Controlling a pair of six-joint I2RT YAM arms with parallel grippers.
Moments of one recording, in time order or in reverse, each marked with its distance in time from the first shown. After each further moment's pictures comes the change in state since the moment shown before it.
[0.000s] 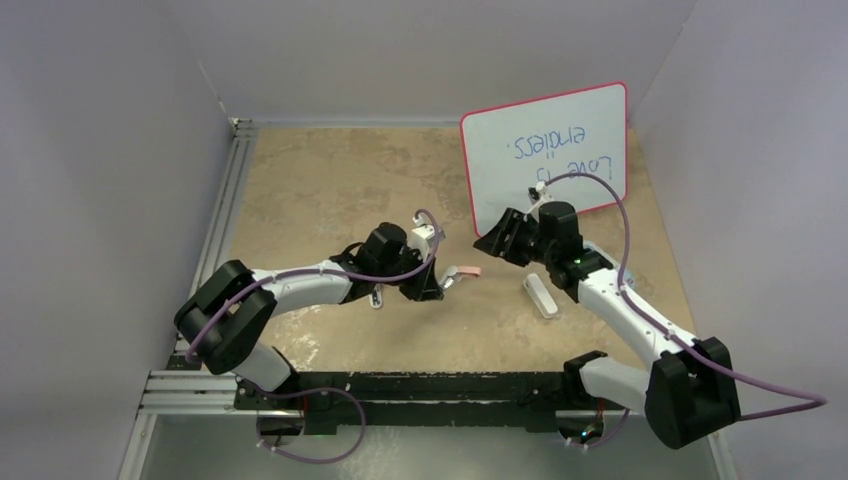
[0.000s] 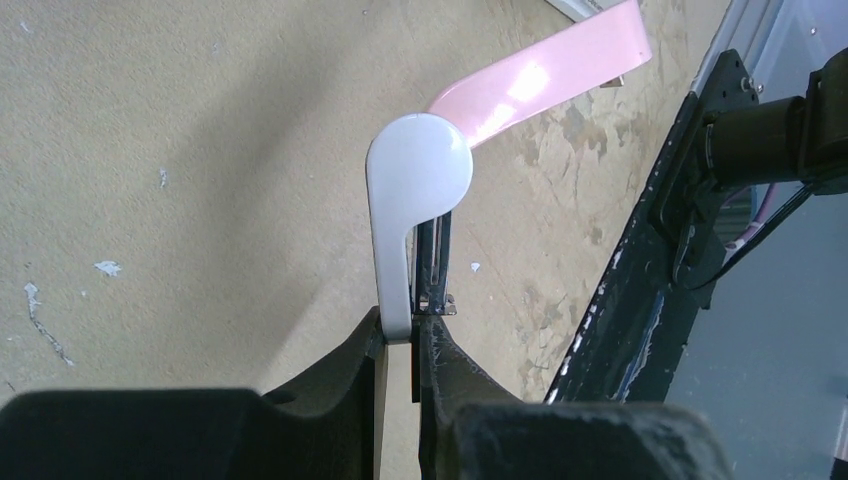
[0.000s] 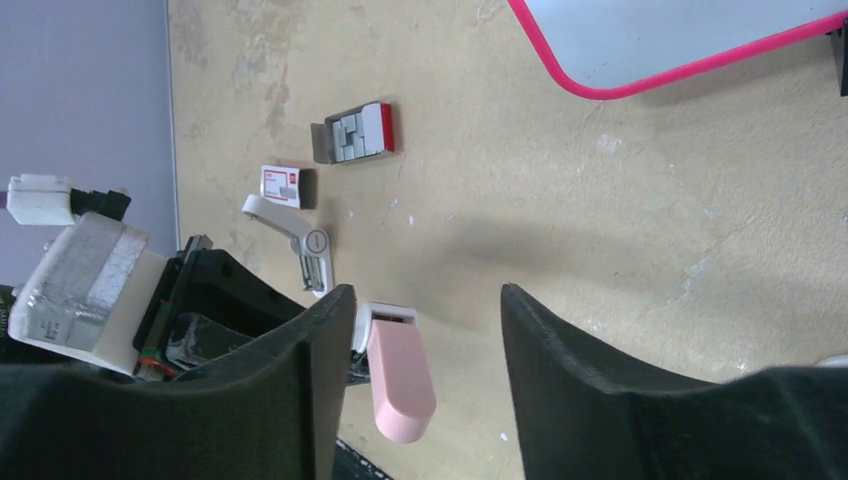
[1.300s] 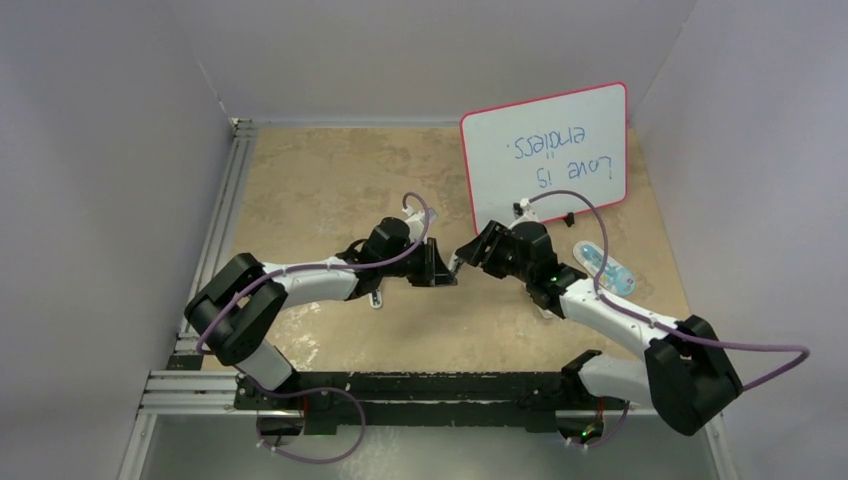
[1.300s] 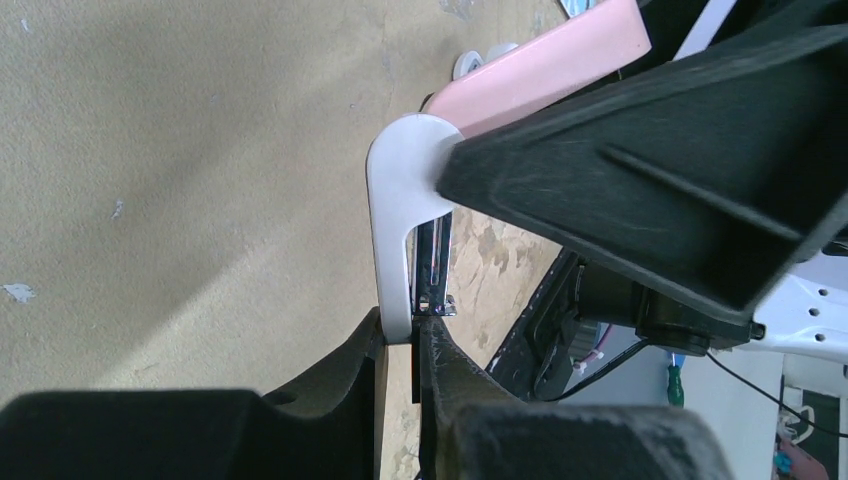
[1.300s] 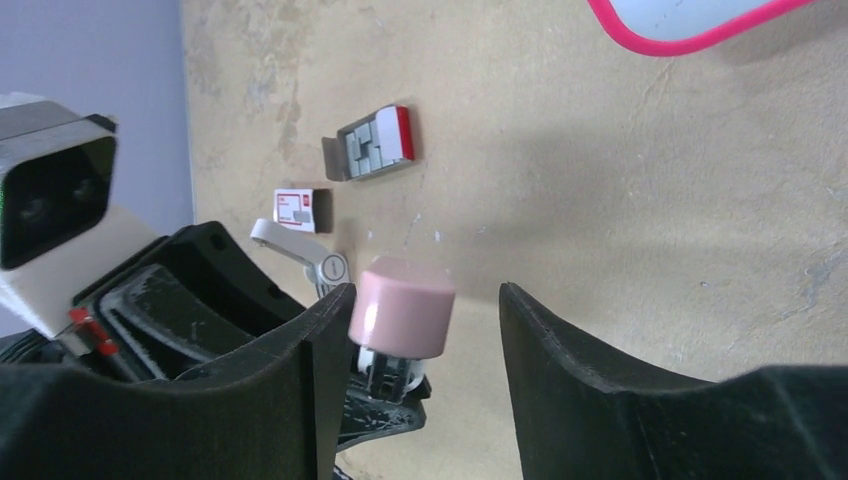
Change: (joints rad) left arm 0.000 0.060 0.030 0.151 -0.058 -0.451; right arm 0.203 0.045 -0.138 0.274 0.217 0.191
